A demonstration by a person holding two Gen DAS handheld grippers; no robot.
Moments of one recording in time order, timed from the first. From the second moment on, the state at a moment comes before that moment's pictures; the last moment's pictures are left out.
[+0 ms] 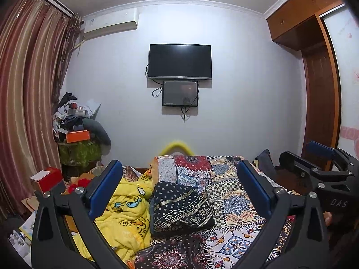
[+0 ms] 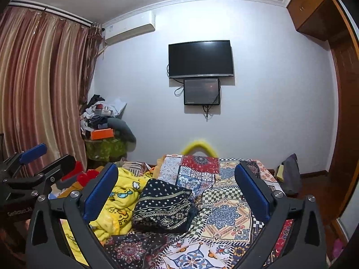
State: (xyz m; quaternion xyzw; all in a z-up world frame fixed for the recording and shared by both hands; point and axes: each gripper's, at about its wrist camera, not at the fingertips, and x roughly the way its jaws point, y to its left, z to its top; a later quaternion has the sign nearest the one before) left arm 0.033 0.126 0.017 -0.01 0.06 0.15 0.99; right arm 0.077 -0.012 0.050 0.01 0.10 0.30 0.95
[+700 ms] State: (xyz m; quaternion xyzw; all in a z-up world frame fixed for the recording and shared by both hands) left arm 0.036 0.132 0.013 -0.01 0.07 0.15 0.99; right arm 0.076 -0.023 0.055 0.03 0.10 0.30 0.95
